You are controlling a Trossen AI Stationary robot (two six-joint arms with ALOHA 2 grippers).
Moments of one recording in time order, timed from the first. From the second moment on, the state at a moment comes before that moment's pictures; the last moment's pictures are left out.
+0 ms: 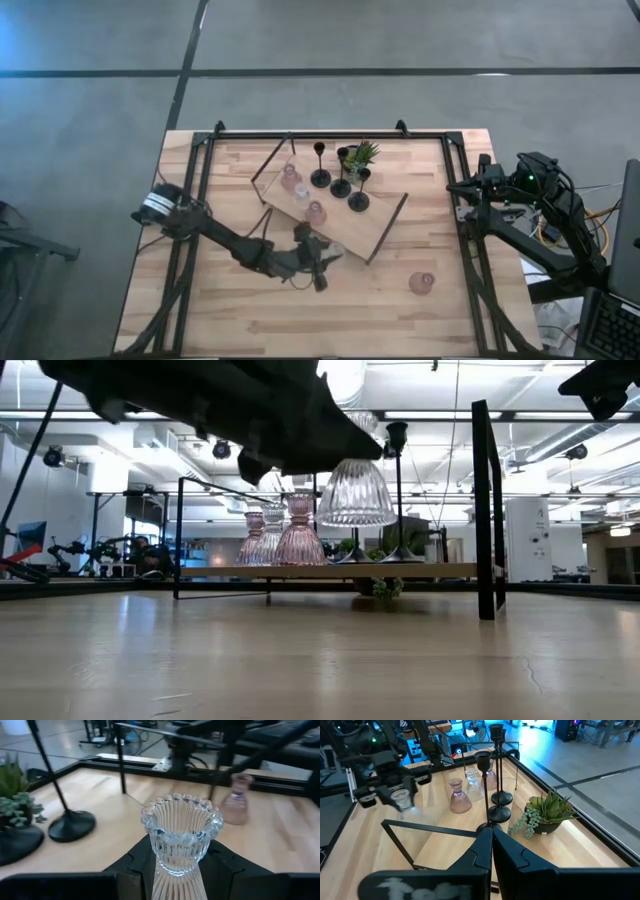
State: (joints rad) left arm -0.40 1.81 0.91 0.65 -0.68 -0.23; right arm -0.77 0.19 0.78 -0.96 -0.52 -0.05
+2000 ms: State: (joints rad) left arm -0.25 2.06 1.25 0.22 -1.12 -0.63; right arm -0.77 0.19 0.78 -0.96 -0.52 -0.05
